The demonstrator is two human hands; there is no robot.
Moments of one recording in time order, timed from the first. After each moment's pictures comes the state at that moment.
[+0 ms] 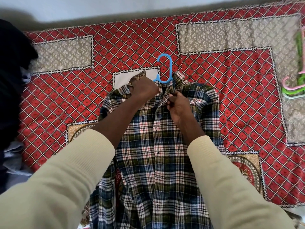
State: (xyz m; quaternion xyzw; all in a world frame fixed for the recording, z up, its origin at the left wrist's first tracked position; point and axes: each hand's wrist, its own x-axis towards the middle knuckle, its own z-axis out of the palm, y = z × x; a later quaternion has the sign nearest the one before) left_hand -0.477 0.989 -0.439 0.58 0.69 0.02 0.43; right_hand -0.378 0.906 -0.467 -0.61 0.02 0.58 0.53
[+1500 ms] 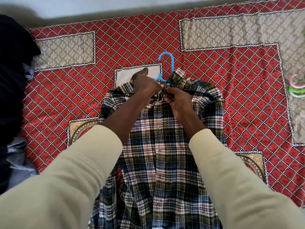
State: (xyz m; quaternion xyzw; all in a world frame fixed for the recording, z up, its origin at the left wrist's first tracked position) left_hand -0.470 0.989 -0.435 0.45 0.76 0.09 0.47; right_hand -0.379 0.915 -0.471 -0.62 0.02 0.57 0.53
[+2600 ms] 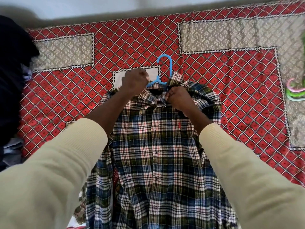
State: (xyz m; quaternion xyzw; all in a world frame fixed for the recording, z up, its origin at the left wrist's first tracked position) left_hand -0.511 1.021 -0.462 0.66 0.62 0.10 0.41; right_hand -0.344 0.926 -0.475 -0.75 -0.41 0.48 0.20
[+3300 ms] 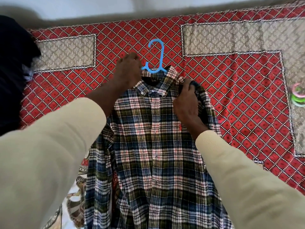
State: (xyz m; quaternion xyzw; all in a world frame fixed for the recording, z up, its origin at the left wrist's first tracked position) left_hand -0.523 1.068 -0.465 0.84 0.53 0.00 0.11; right_hand -0.349 0.913 -0.482 -0.84 -0.49 0.18 0.15
